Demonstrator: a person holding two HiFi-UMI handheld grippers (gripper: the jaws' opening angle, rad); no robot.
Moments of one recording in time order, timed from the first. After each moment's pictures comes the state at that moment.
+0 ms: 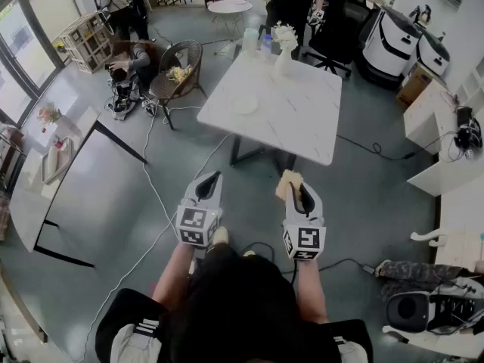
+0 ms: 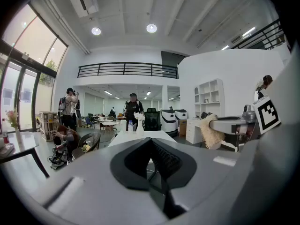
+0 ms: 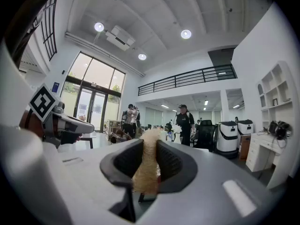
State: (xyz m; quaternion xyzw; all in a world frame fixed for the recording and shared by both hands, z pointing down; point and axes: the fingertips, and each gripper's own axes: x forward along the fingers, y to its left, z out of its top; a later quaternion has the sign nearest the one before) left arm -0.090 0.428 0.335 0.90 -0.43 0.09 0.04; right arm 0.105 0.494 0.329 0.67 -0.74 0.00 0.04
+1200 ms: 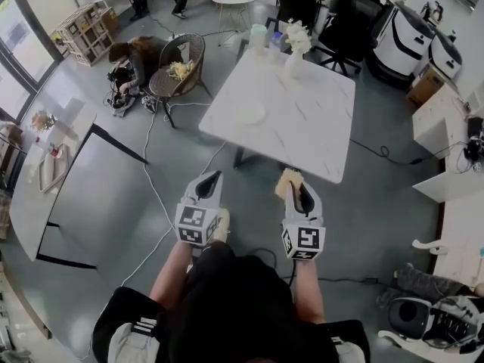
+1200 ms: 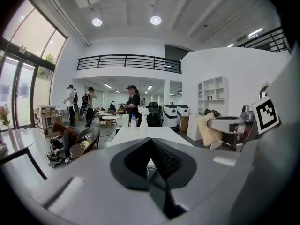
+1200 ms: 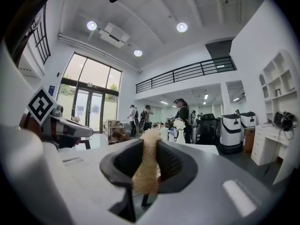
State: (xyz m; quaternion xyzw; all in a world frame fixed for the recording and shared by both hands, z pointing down) left arm -0.093 0.315 0.356 0.90 -0.42 0.11 0.06; right arm 0.101 0.378 0.348 0.67 -0.74 0.02 0.04
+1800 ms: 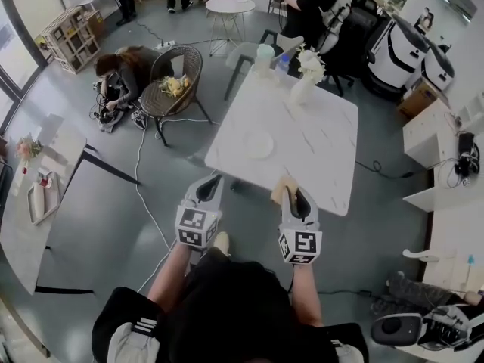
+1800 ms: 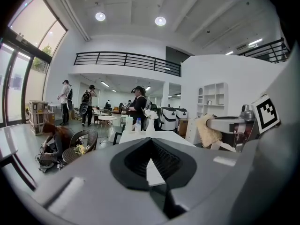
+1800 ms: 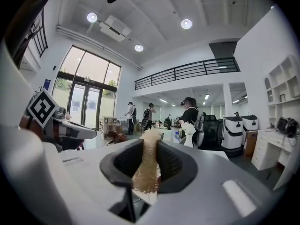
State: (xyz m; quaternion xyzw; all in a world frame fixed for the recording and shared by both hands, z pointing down) left arm -0.135 0.144 0.352 0.91 -0.39 0.09 0.08; right arm 0.044 0.217 0.332 0.69 -0.73 0.02 0.06
